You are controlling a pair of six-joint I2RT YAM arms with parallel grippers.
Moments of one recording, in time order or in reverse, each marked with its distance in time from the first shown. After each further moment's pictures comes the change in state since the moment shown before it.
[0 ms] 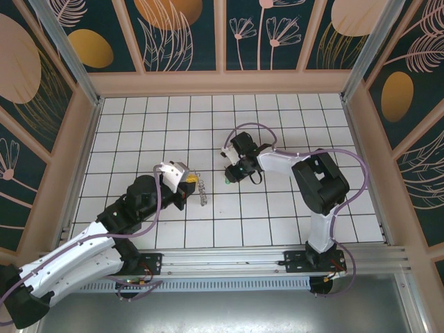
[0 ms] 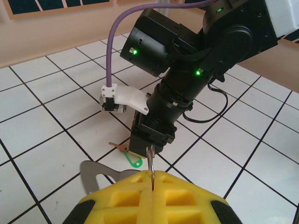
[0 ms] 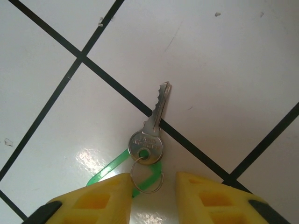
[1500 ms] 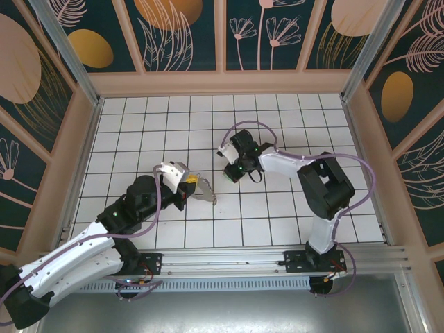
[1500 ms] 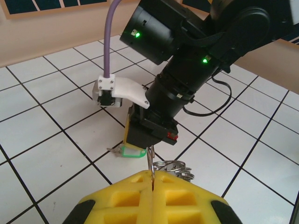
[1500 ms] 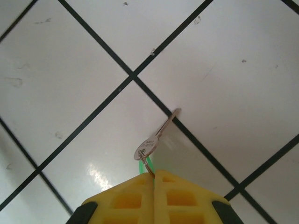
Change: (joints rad) left arm 0.000 -0.002 -0.001 0.001 0.009 0.000; right arm 0.009 -0.075 -0.014 0.004 -0.059 -0.088
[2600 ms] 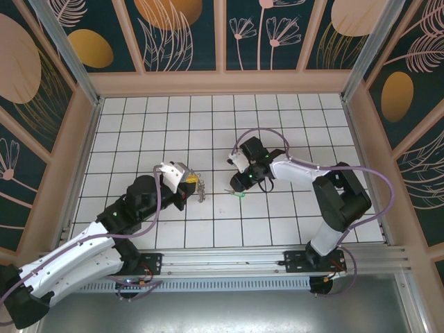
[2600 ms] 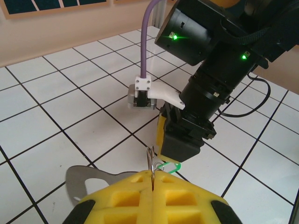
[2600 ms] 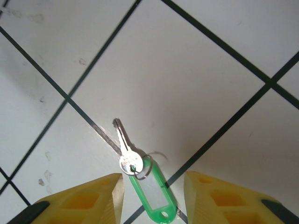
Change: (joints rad) left arm 0.000 0.000 0.000 0.000 0.004 0.000; right arm -0.010 -0.145 -0.127 -0.099 -0.058 0.082
